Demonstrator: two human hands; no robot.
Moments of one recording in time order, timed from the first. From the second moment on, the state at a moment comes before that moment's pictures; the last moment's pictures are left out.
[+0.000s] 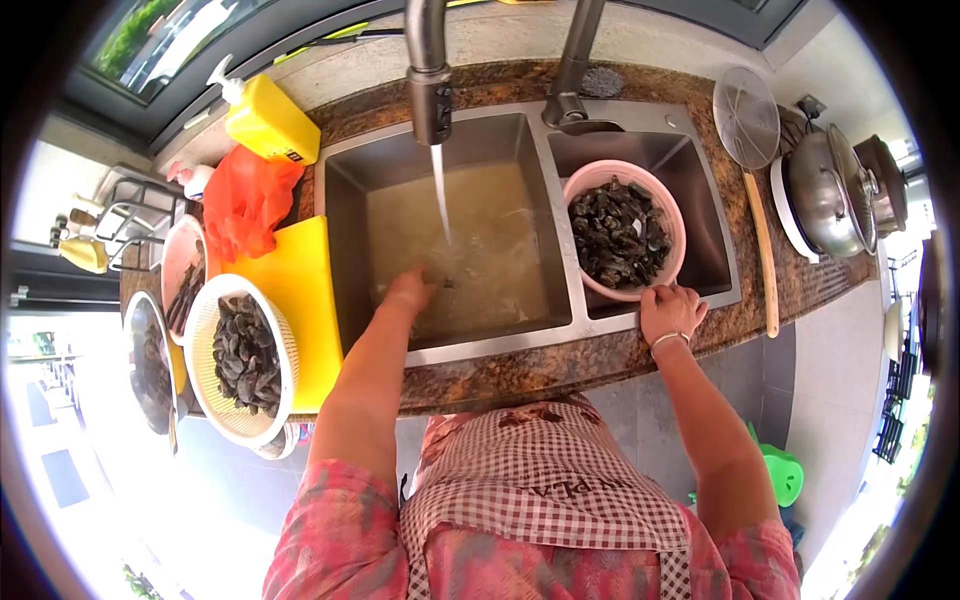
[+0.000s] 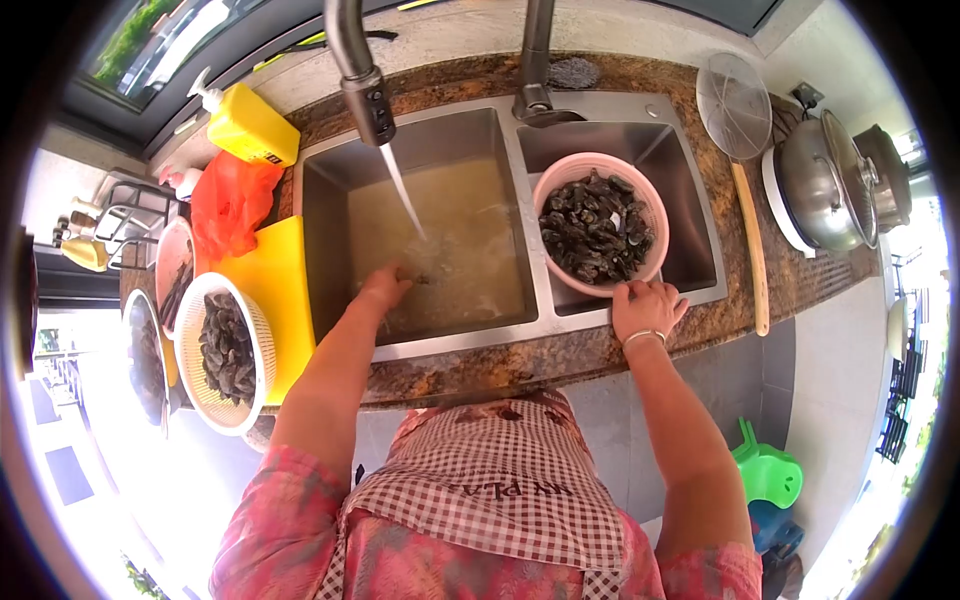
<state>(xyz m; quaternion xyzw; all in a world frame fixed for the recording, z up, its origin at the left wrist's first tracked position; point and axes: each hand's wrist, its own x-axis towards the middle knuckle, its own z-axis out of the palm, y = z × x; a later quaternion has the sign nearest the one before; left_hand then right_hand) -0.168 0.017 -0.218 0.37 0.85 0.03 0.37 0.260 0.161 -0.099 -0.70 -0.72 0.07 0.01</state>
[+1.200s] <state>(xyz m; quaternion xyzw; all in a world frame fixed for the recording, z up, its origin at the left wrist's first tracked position) -0.205 -0.209 0.072 0.26 0.91 0.28 -0.13 0.265 0.162 -0.105 -0.68 -0.73 0.07 -0.02</state>
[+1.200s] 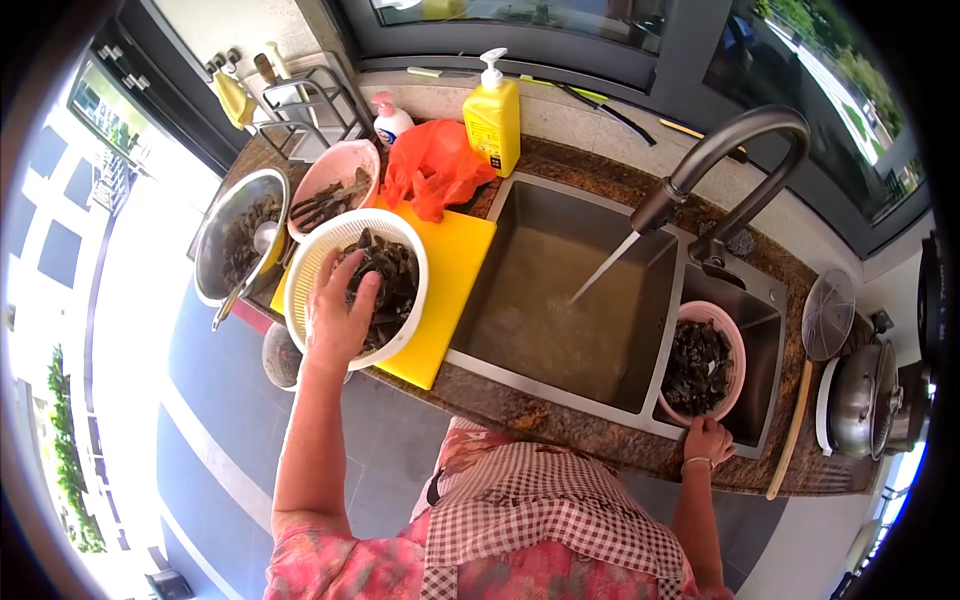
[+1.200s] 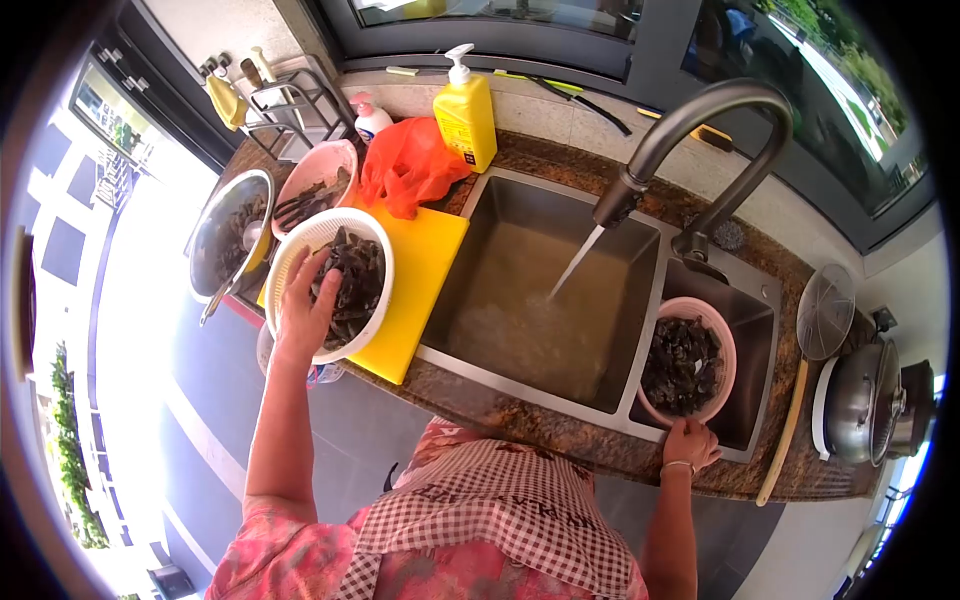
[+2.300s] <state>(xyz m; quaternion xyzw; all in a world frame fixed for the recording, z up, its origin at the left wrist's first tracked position) -0.096 -0.099 -0.036 -0.06 0.58 0.65 0.50 0.081 0.109 -0.045 -0.37 -0.24 0.89 0.13</state>
